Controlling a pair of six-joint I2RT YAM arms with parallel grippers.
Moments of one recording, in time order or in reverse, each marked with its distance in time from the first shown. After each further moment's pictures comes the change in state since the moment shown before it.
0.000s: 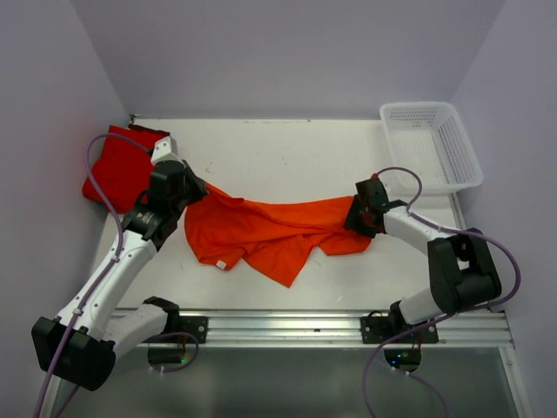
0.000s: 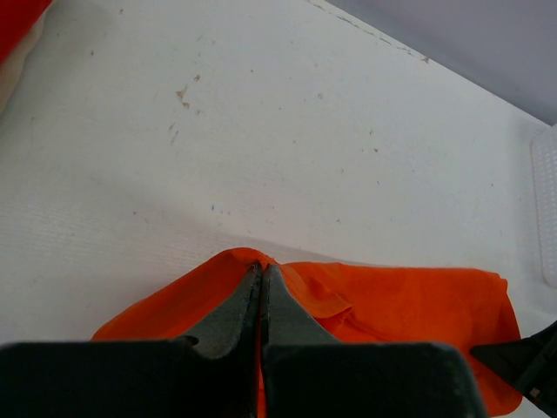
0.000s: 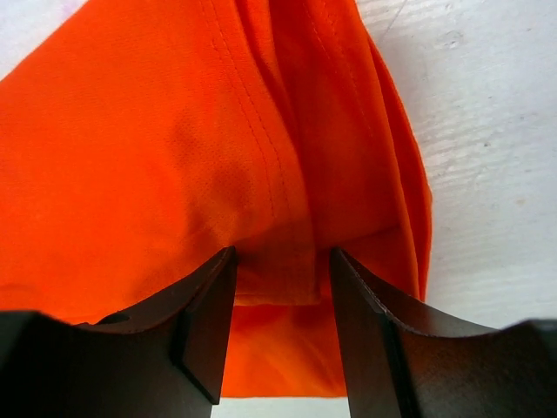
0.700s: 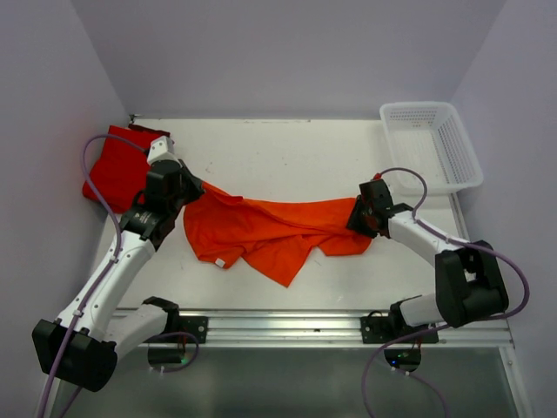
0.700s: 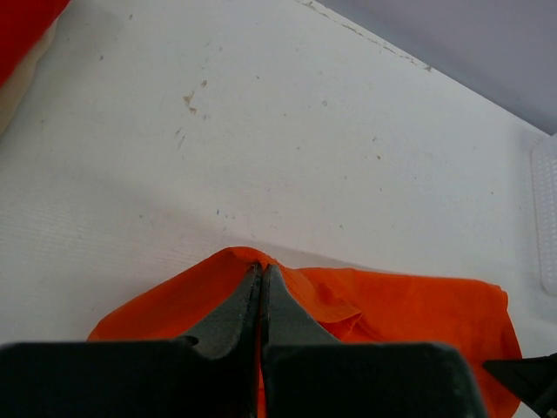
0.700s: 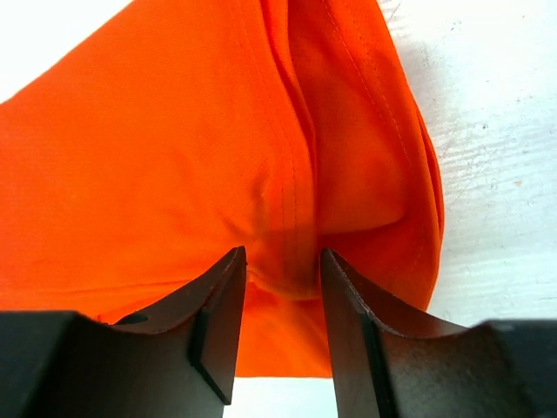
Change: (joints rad) left arm 0.032 -0.006 0.000 0.000 0.014 0.001; right arm 0.000 -0.053 -0.034 0.009 -0.023 0.009
